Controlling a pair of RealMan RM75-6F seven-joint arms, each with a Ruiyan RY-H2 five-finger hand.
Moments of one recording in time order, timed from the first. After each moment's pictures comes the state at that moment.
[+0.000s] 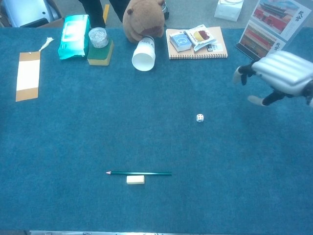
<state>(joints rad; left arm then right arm) -0.11 -1.19 -0.02 -1.48 1.43 1.38 -0.03 0.49 -1.24 0.08 -1.65 -1.45 0.94 -0.38</state>
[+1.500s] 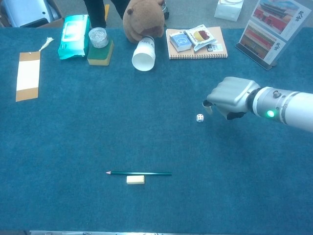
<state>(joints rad) -0.09 -1.22 -0.02 -1.39 1.43 1.37 -0.14 0.99 -1.31 -0.13 -1.87 -0.65 0.83 -1.03</state>
